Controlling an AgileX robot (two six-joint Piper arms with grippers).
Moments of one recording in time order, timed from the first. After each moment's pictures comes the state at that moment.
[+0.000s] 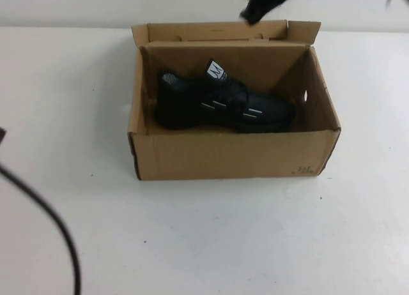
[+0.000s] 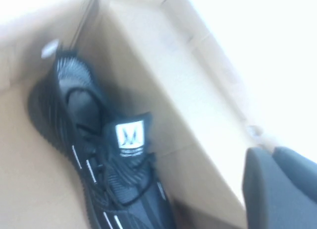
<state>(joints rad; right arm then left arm) 0.47 2.00 -2.27 0.03 1.02 -0.56 -0.16 0.82 -1.09 -0.32 1.05 0.74</state>
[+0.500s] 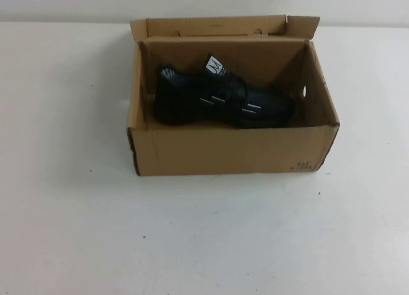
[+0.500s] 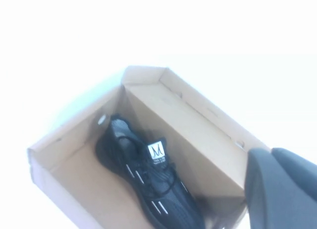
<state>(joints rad) 0.45 1.53 -2.22 0.13 1.25 -0.35 -0.22 0.49 -0.93 -0.32 0.99 0.57</state>
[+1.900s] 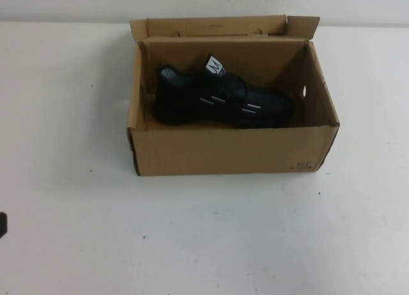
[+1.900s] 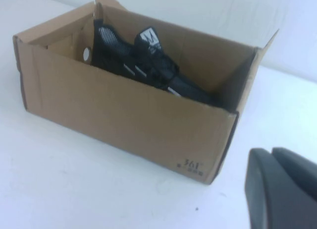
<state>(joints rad) 0.45 0.33 -0.30 -0.05 0.25 -0.01 -0.22 0.36 -0.68 -0.48 0.83 0.57</state>
